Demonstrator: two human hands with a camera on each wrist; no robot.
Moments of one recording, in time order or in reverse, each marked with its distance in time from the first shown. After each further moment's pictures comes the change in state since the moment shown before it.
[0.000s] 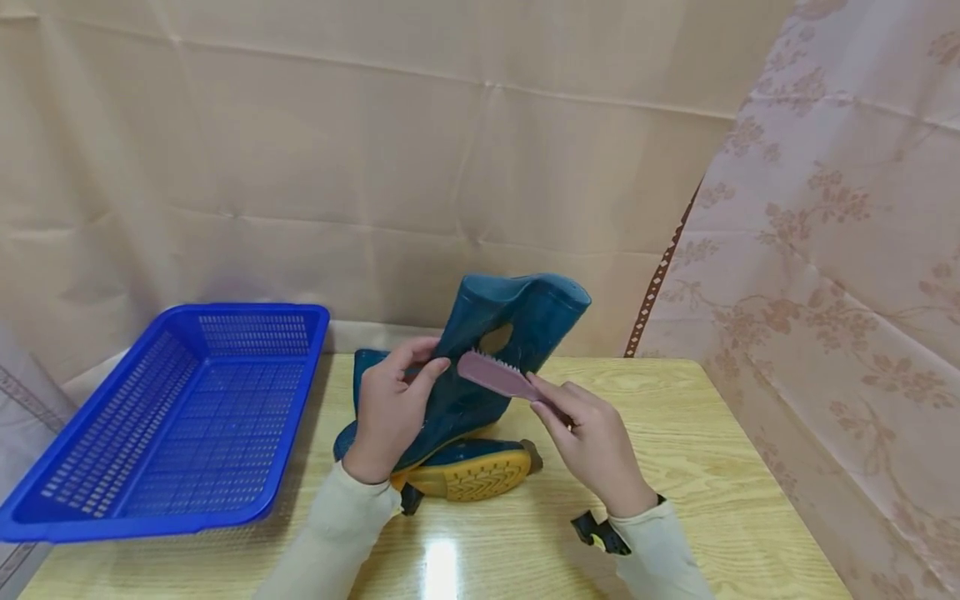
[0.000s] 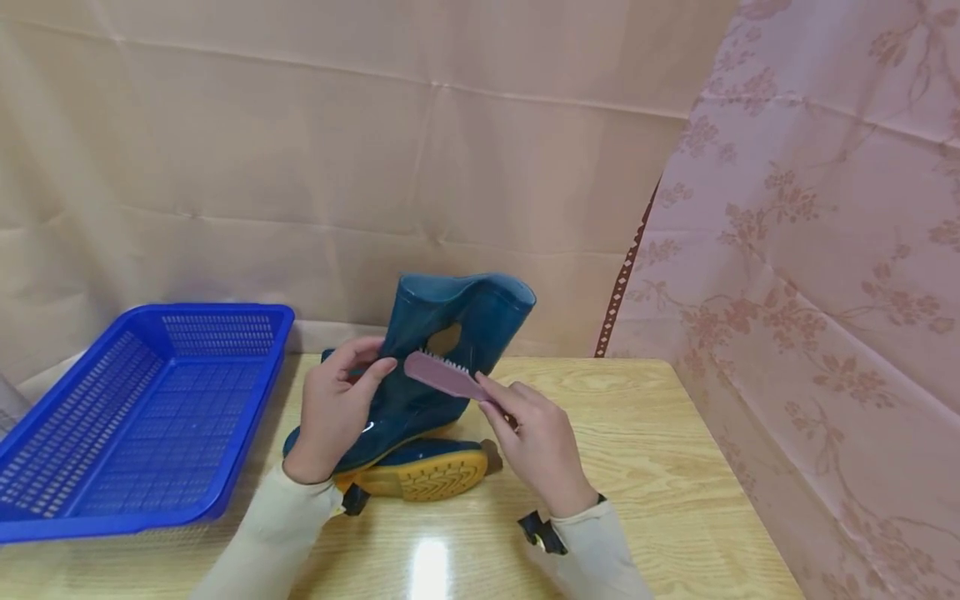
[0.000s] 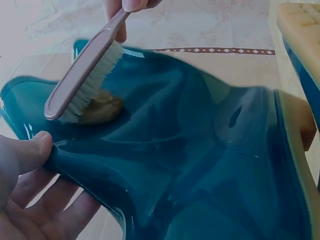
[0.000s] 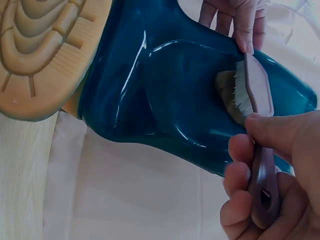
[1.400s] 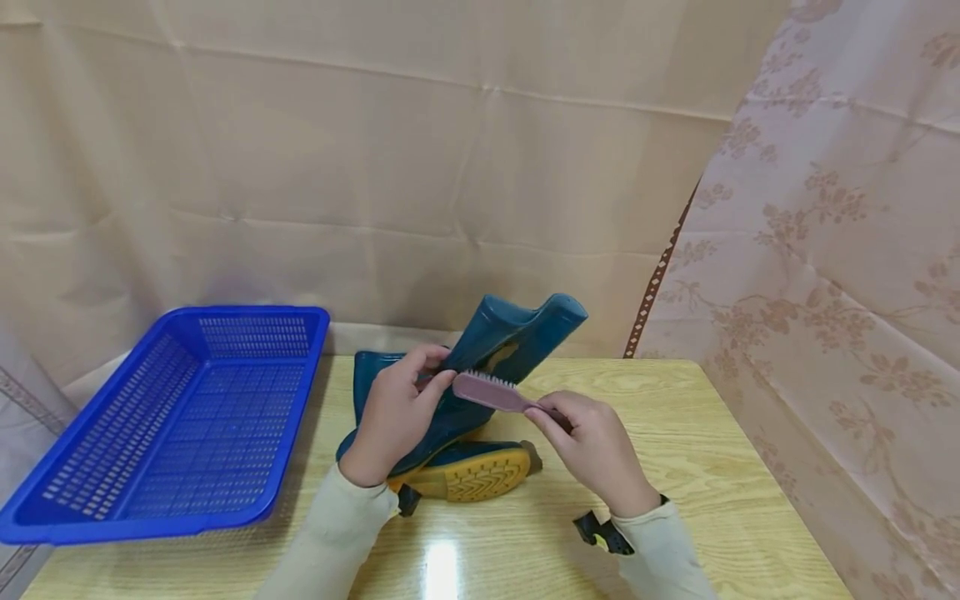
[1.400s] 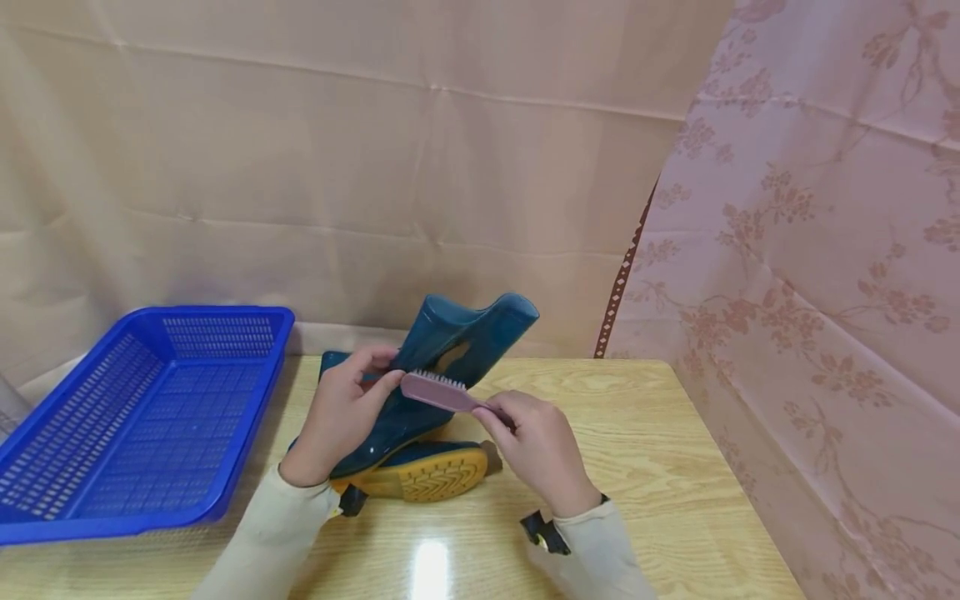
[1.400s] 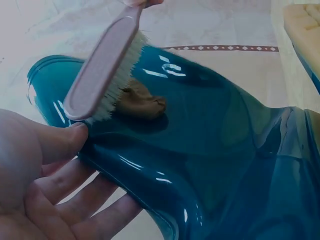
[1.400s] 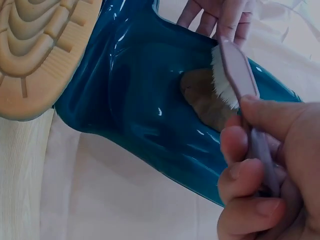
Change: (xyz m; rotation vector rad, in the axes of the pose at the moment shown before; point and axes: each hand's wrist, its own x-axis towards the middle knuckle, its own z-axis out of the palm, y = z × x) left_hand -0.001 0.001 -0.003 0.130 -0.216 -0.035; right_hand 0.003 -0.007 -0.006 -0.008 -0.123 0.093
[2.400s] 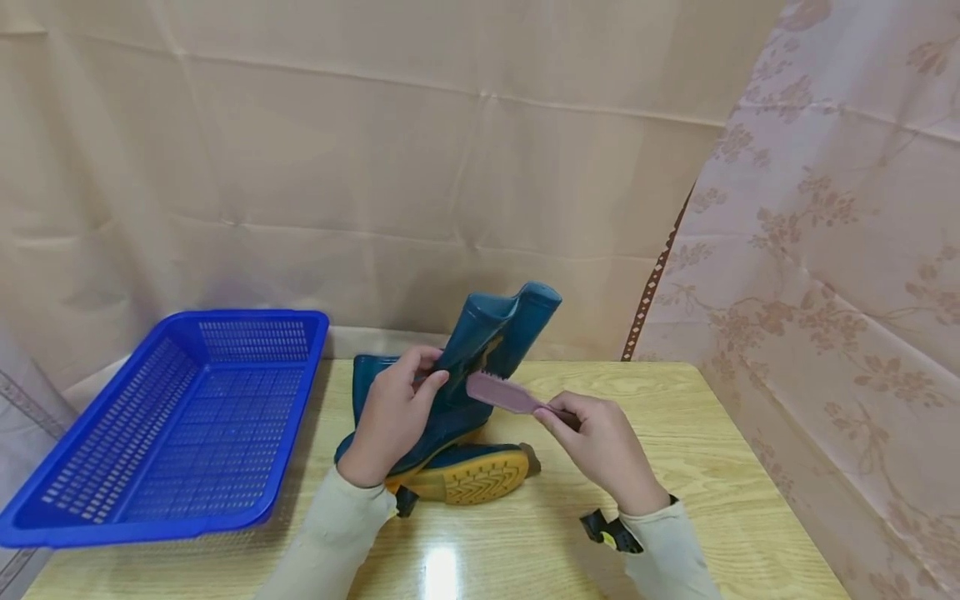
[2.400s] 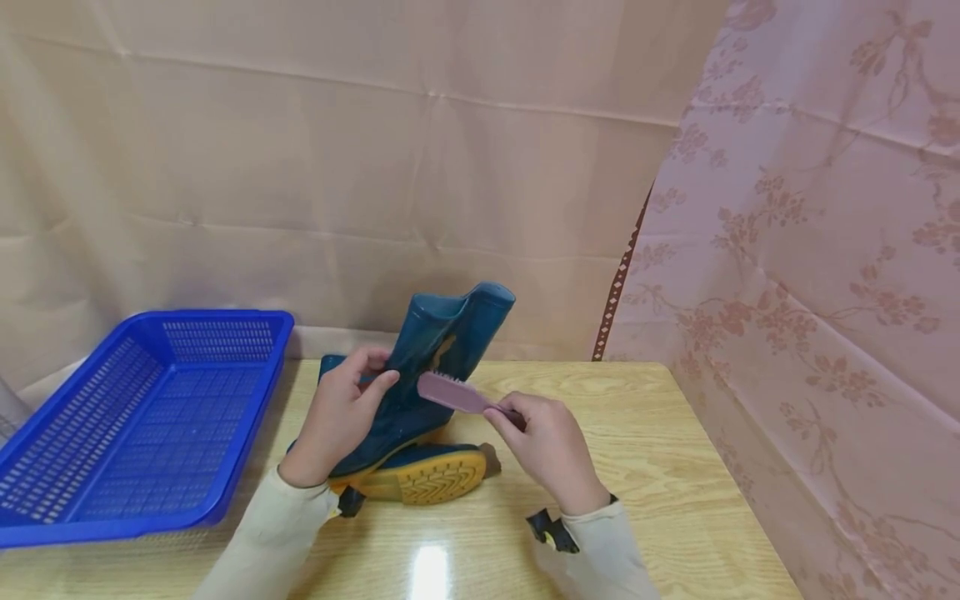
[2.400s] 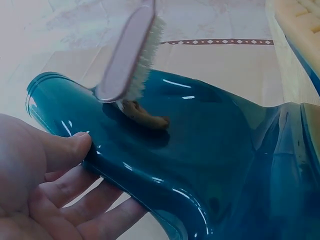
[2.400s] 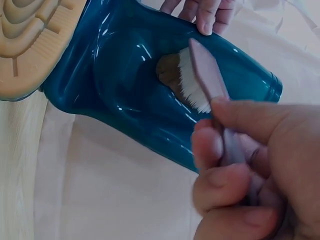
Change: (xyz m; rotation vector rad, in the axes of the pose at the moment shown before) left_hand 0.001 0.002 -0.003 0.023 -0.025 -0.076; right_hand 0.000 0.006 -0.010 0.025 -0.073 0.173
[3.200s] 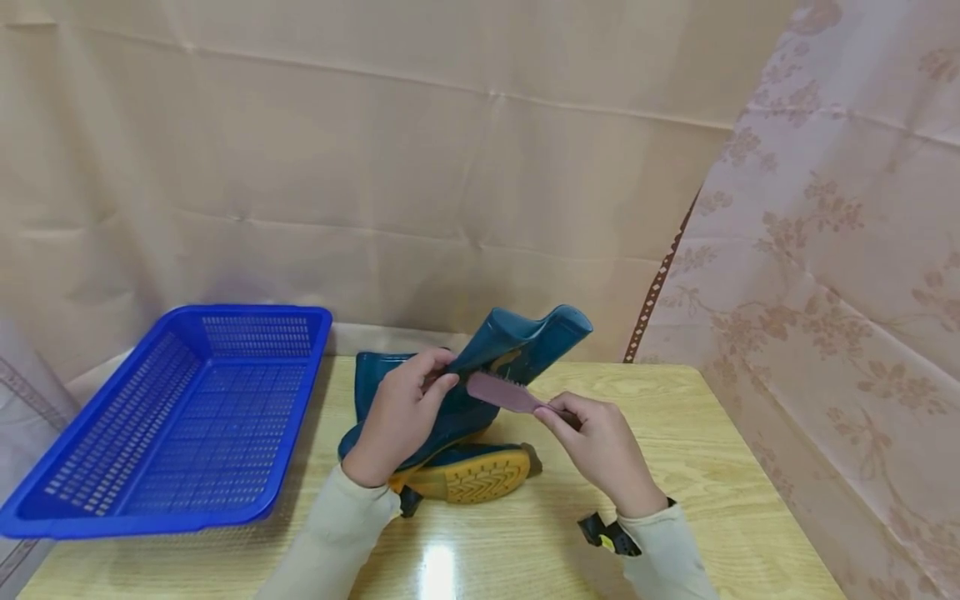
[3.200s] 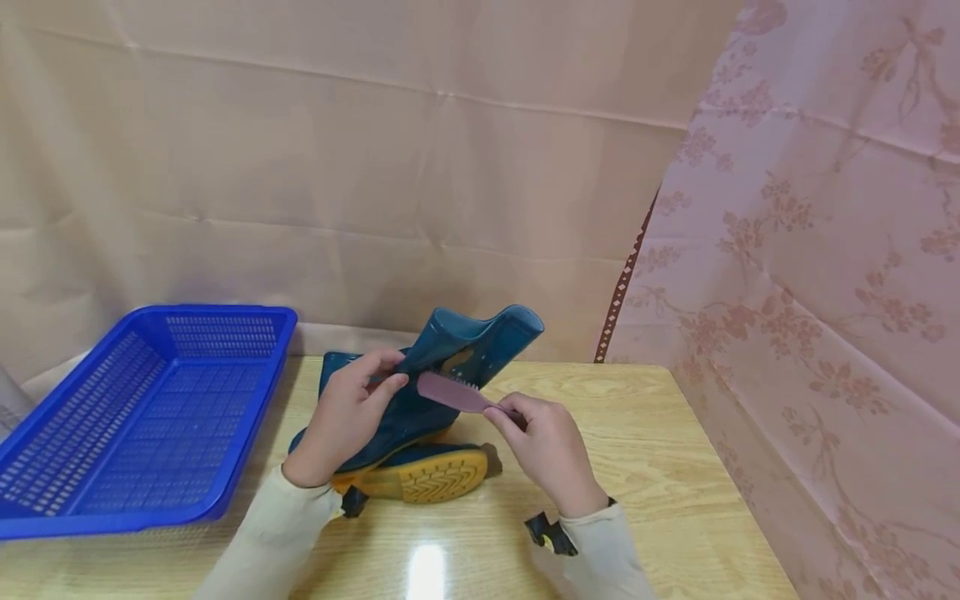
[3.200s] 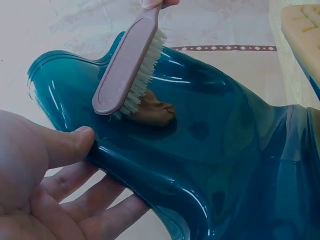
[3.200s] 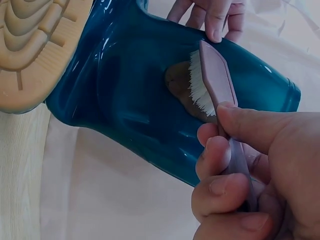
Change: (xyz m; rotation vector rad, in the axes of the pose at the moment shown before) left_hand -0.001 0.001 0.001 -0.050 -0.029 0.087; right_hand 0.001 -0.003 0.004 0.014 0.001 0.048
